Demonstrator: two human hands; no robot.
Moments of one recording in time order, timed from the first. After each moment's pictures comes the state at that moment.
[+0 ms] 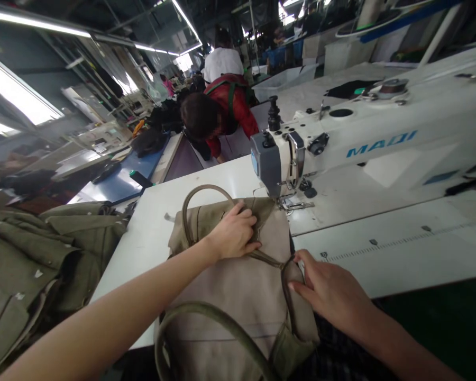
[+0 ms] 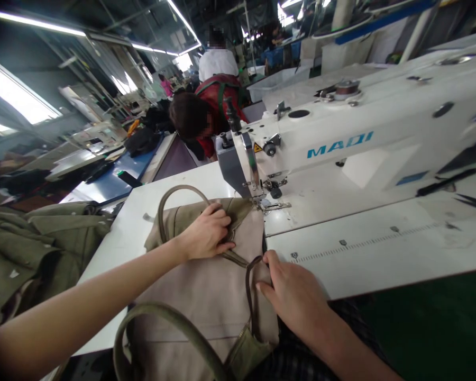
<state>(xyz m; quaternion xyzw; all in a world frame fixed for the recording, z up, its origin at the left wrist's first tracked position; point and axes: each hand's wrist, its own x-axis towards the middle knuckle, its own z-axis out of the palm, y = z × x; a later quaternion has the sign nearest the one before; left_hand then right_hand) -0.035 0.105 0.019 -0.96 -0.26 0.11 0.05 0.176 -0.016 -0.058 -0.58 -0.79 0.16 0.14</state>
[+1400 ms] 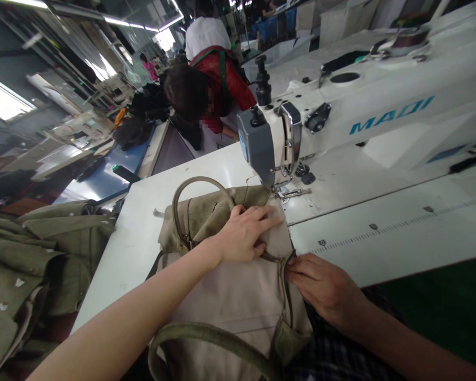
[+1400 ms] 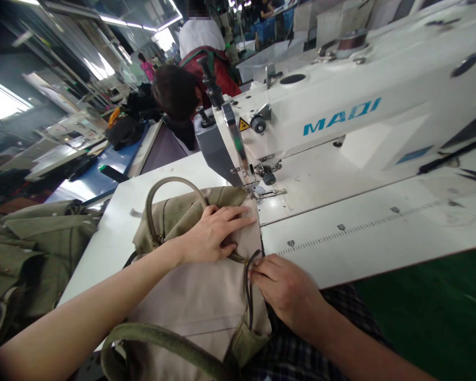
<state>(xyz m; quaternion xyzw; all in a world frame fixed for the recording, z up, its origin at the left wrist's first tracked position) -0.017 0.093 -0.006 -0.95 -0.29 0.05 -0.11 0.174 -0.021 -0.072 -0.35 -0.84 0.14 0.39</state>
